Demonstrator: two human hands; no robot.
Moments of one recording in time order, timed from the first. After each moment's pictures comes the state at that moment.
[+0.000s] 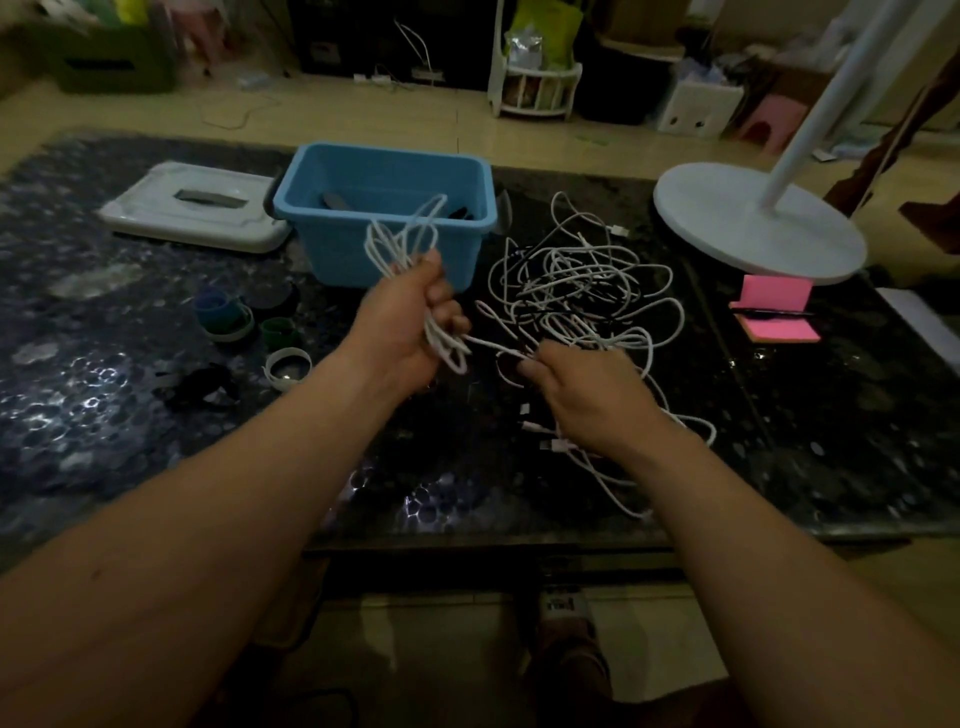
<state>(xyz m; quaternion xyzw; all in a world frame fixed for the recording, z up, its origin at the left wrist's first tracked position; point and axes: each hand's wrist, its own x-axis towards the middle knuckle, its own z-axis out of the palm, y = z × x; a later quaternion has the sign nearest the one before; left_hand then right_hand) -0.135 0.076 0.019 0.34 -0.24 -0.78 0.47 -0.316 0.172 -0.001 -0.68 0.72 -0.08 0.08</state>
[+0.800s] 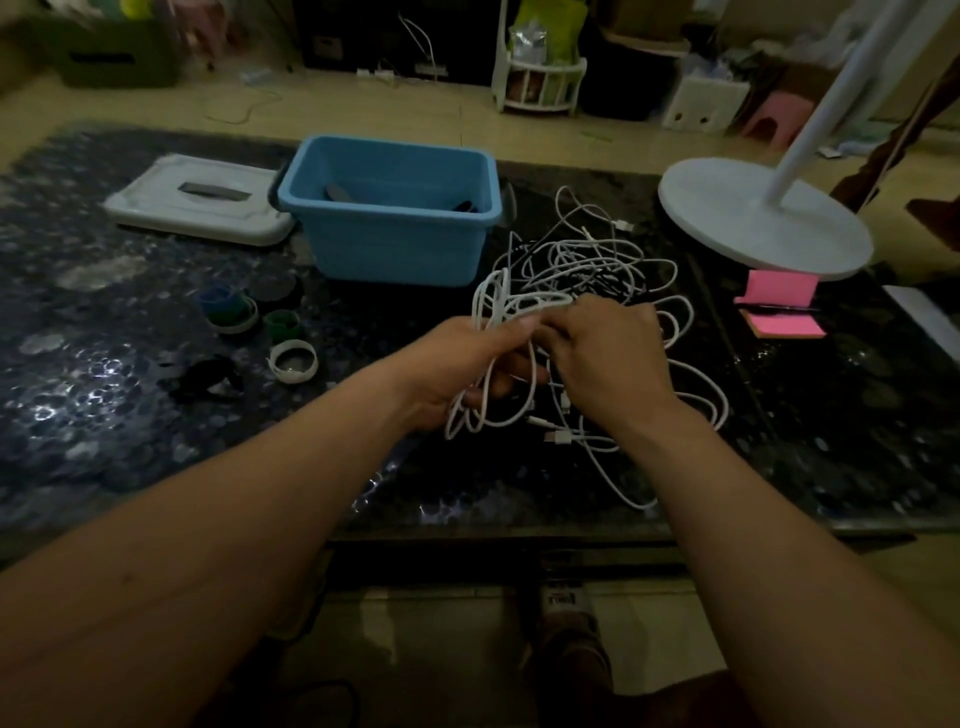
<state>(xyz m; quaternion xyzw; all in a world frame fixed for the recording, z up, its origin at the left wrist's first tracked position) -0.146 0.111 0.005 0.40 -0.53 -0.71 0.22 -0.314 0.164 0.016 -0.68 0.71 -0.16 -0.06</state>
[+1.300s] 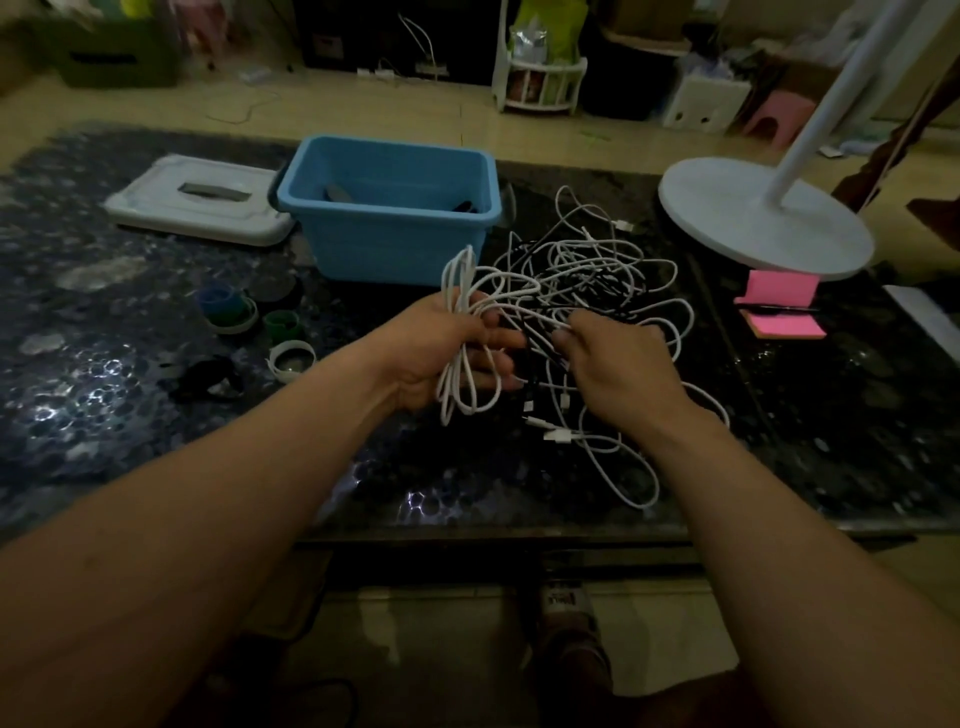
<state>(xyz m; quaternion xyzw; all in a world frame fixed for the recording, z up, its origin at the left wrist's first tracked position) -0.135 0.098 0.016 0.39 -0.43 -0.77 0.27 -0.332 0.169 0.005 -0.64 0.75 -0.14 0.02</state>
